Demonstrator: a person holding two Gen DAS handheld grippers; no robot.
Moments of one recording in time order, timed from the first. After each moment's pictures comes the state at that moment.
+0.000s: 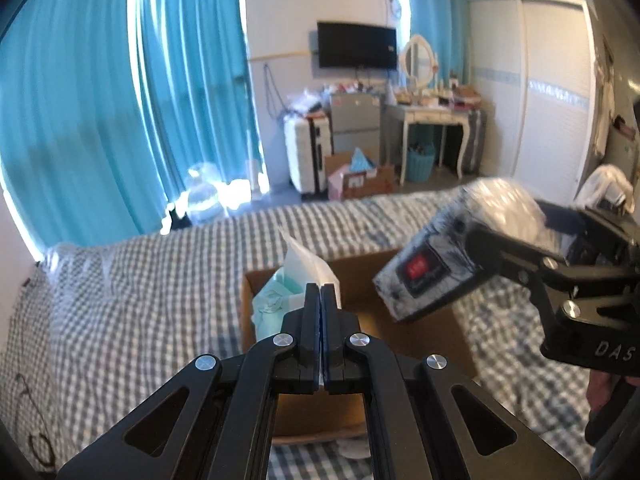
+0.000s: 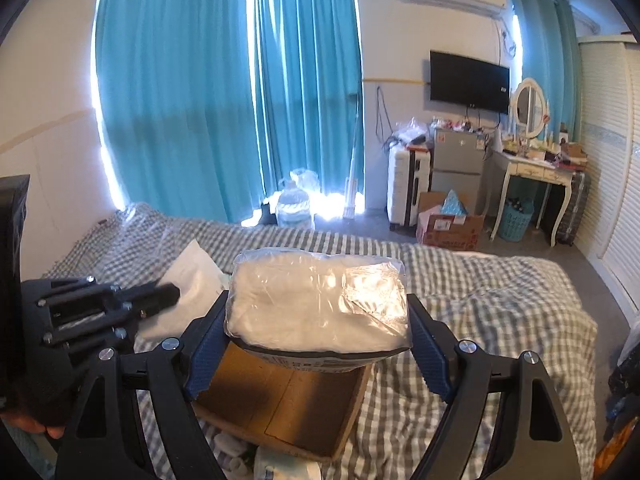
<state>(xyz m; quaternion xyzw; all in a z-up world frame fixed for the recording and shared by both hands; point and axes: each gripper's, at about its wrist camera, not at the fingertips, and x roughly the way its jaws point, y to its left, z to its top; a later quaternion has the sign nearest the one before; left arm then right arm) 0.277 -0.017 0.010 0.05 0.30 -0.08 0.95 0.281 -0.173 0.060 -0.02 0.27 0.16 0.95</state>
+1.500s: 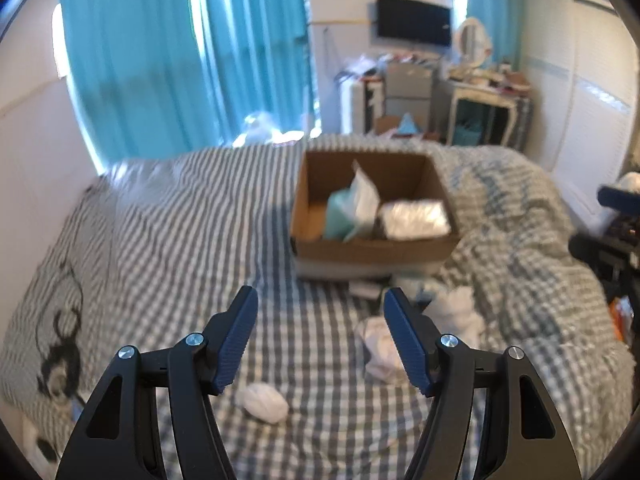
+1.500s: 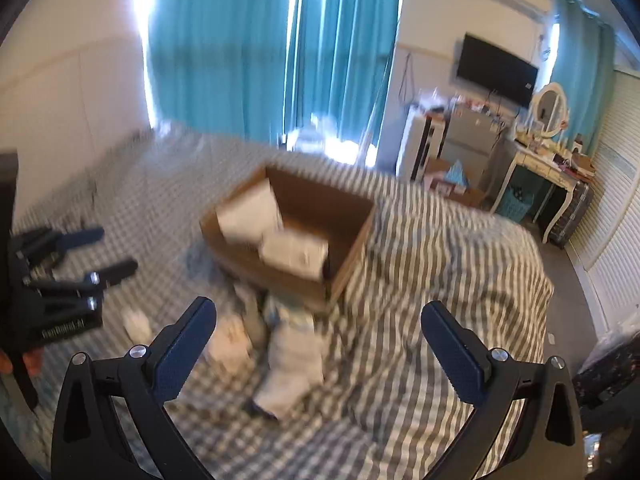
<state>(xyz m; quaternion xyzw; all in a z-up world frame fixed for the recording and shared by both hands) 0.115 -0.012 -0.008 0.02 0.36 0.03 0.93 0.115 -0.216 0.059 -0.12 0.35 0.19 0.91</state>
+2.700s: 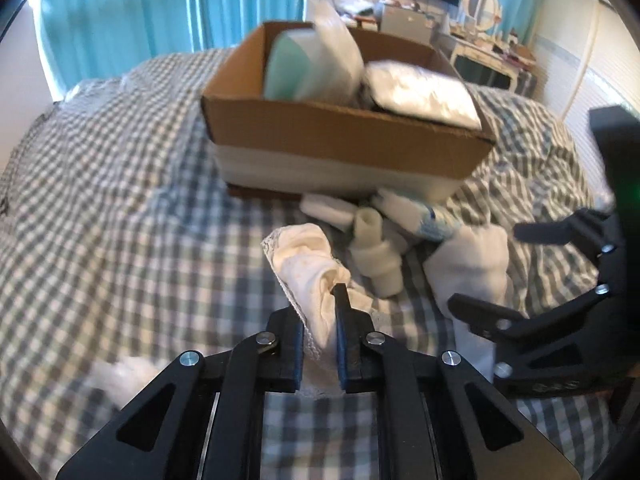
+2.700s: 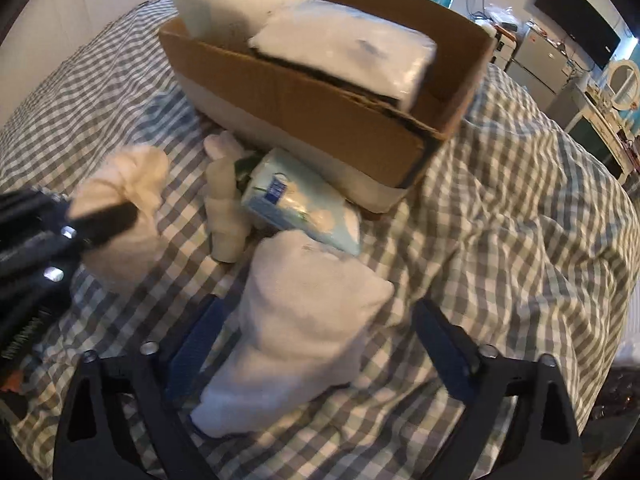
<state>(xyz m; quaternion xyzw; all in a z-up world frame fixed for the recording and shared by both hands) 0.170 -0.028 -0.137 -0.04 0.45 0.00 0.89 0.201 -0.172 -0.118 -0.20 0.51 0.24 0.80</state>
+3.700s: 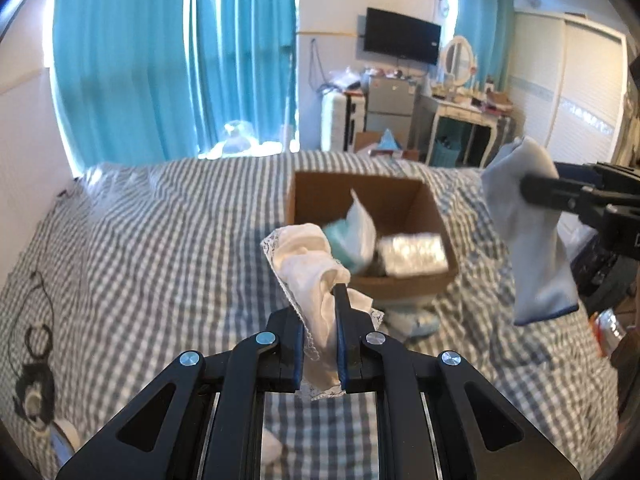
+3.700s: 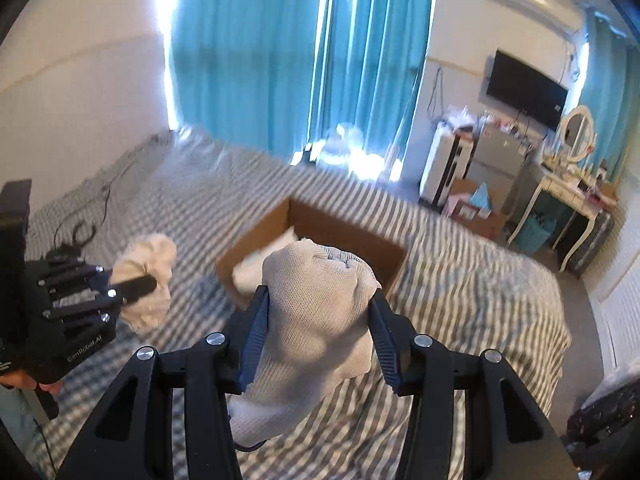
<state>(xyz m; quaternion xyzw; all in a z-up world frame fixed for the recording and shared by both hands) 0.154 0.019 -0.008 -0.01 0.34 -0.02 0.94 0.169 -0.170 0.102 -0.13 0.31 0.23 0.91</state>
